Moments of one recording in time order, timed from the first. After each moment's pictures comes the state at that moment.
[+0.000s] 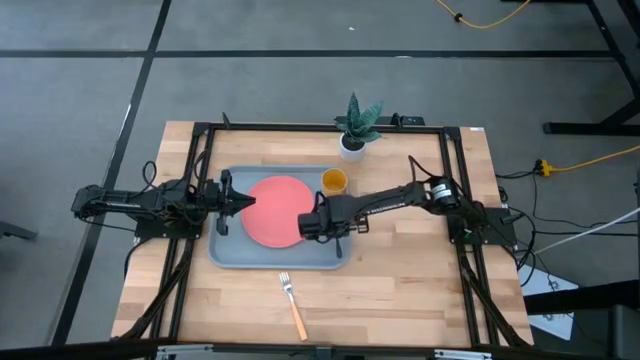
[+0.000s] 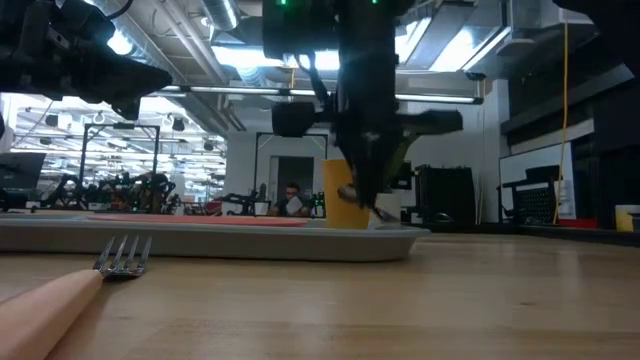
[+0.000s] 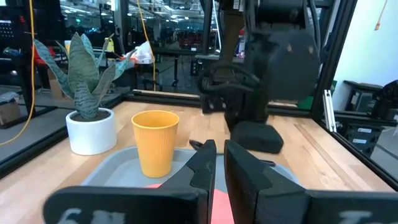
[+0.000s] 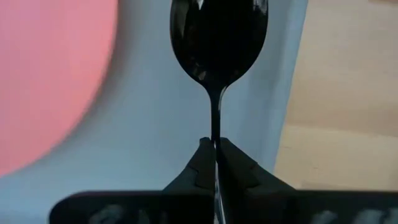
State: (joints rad) left arm -0.01 0.09 0.01 0.15 -0.11 -0.08; right arm 0.13 2.23 1.86 -1.20 0.13 1.59
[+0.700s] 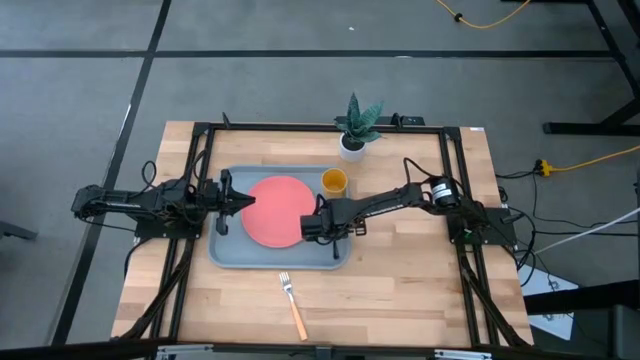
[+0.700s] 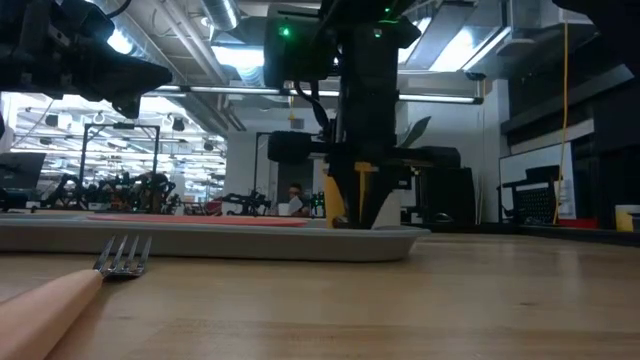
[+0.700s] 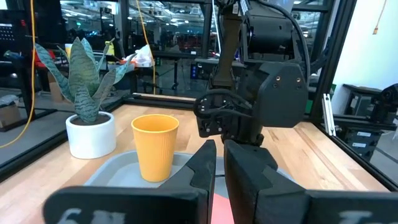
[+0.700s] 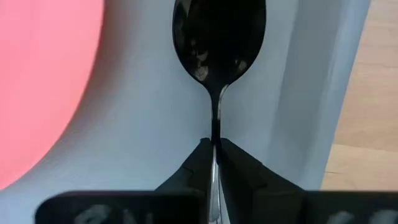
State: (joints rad) left arm -0.01 0.09 0.01 0.17 -0.11 -0.08; right arm 0.12 2.23 1.72 -1.00 0.12 1.59
